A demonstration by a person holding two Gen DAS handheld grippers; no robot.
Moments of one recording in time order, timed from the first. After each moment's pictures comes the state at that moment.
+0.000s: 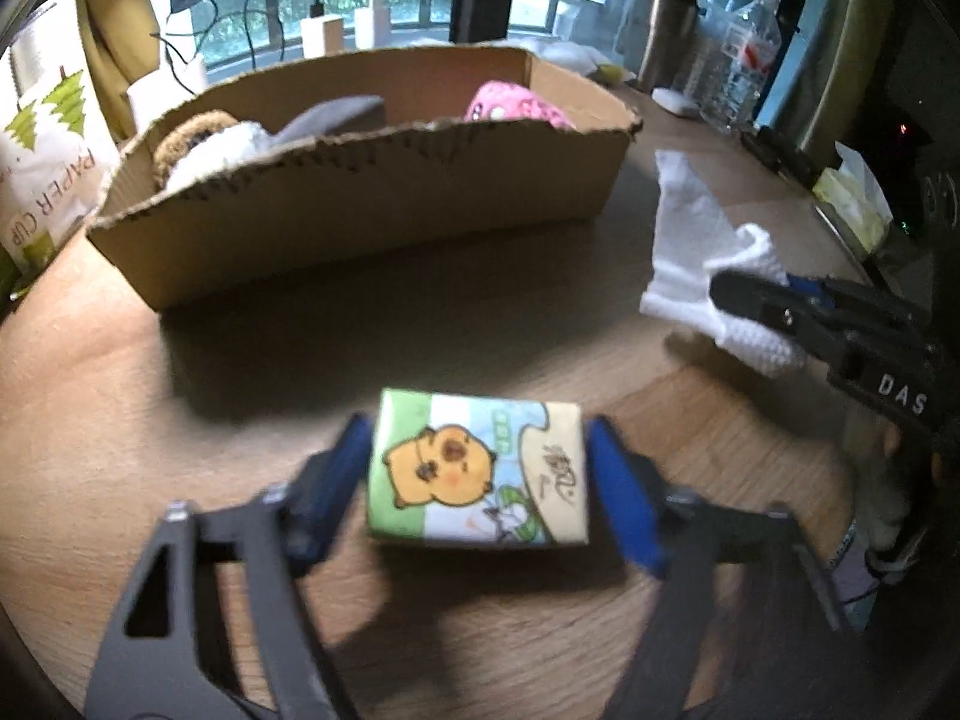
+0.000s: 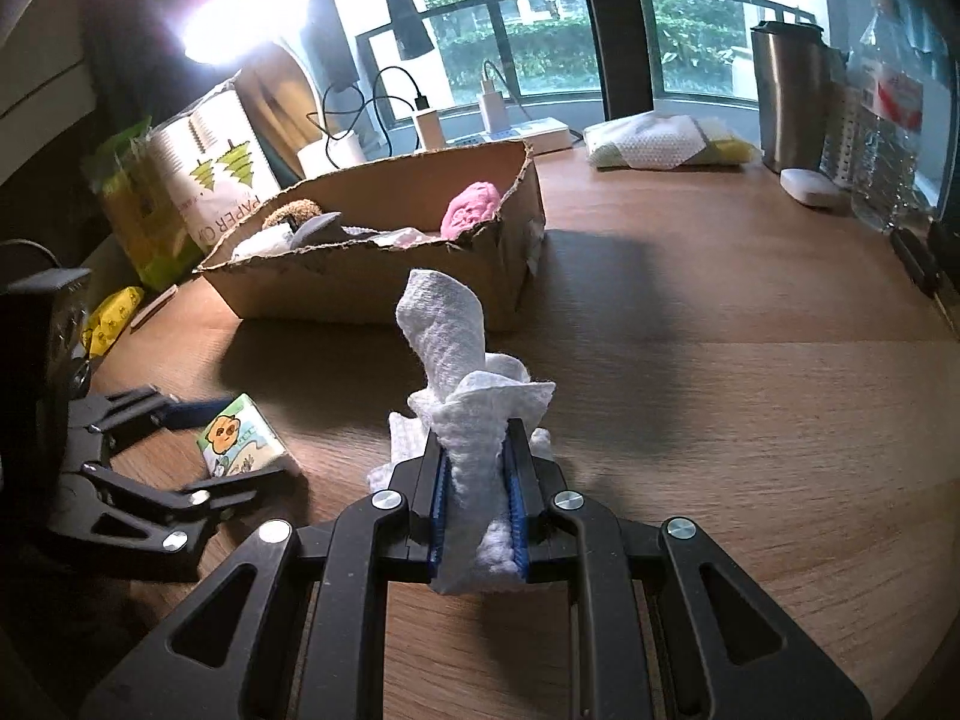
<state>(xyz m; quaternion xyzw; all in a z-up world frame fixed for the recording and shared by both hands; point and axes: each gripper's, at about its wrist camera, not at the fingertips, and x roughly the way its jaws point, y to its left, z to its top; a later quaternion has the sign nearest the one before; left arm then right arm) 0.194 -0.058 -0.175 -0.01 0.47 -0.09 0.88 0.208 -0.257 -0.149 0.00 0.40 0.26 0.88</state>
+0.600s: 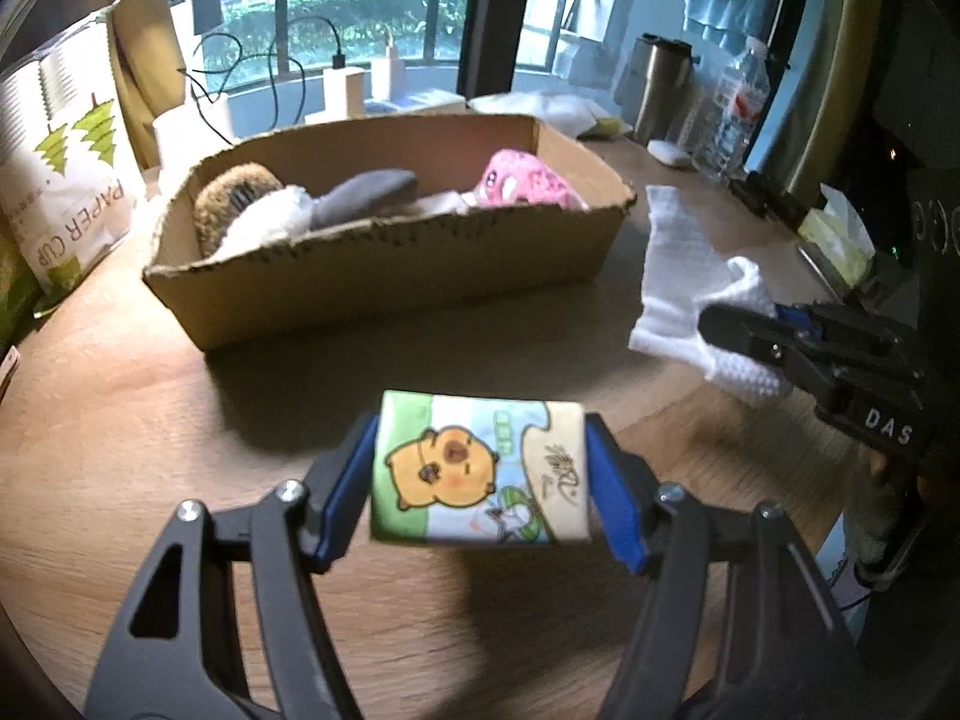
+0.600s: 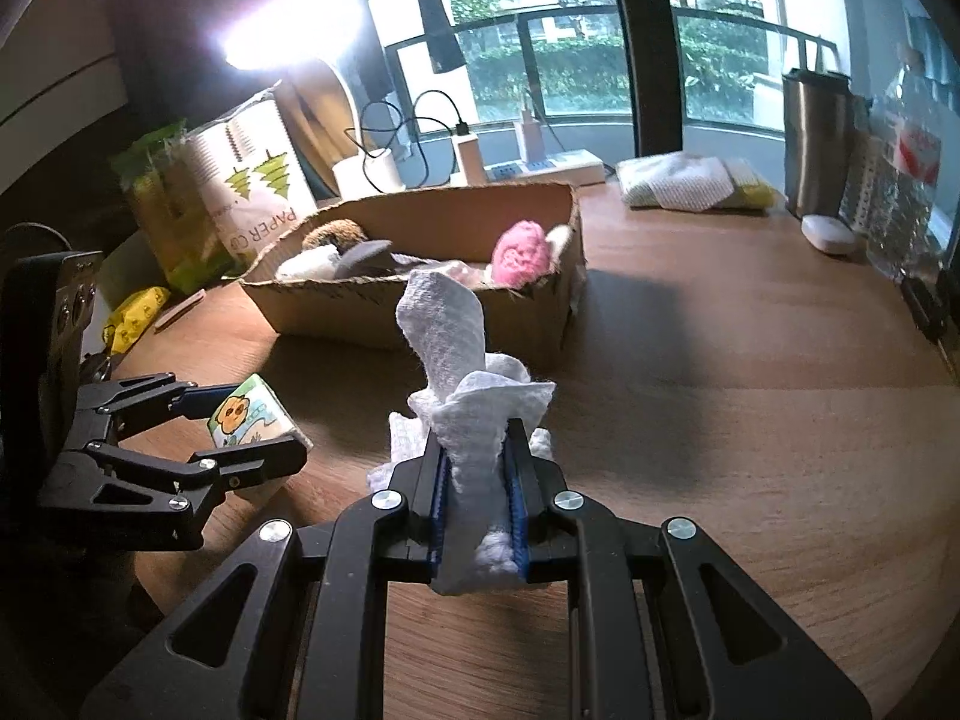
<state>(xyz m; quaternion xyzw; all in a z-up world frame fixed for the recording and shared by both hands) 0.185 -0.039 -0.143 -0.03 0.43 -0.10 0.90 0.199 -0.240 -0.124 -0.01 0.37 0.29 0.88</state>
